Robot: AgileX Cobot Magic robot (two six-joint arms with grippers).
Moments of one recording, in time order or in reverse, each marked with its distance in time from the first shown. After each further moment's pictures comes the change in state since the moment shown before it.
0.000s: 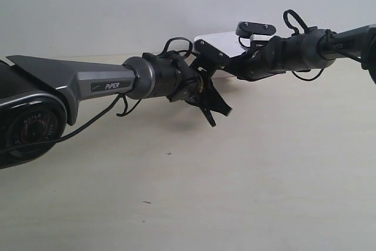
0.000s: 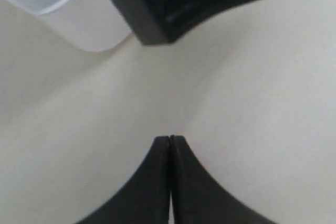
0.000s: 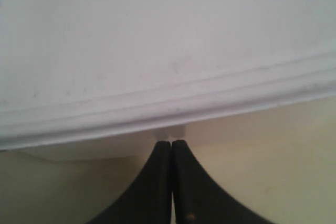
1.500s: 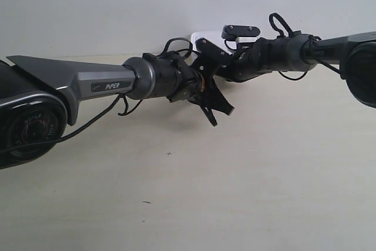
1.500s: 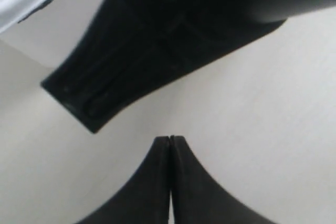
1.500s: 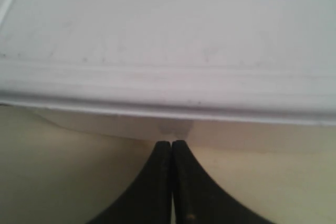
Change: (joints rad) left arm 0.000 0.002 0.000 0.002 -0.040 0.006; right arm 0.031 0.085 -0.137 0.000 0.064 -0.043
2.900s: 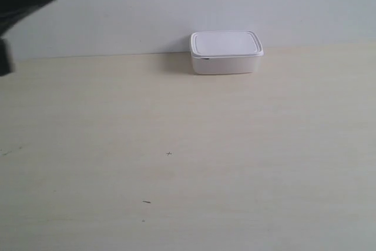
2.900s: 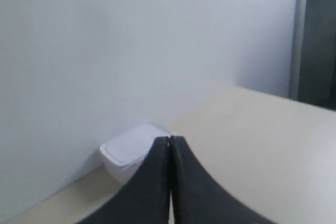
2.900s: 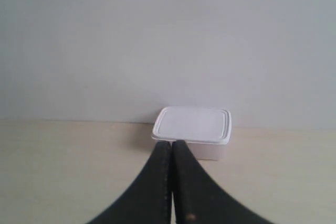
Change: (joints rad) left arm -0.016 -1.725 1.277 0.030 -0.309 -0.134; right arm 0.000 -1.825 1.145 -0.042 0.108 -0.040
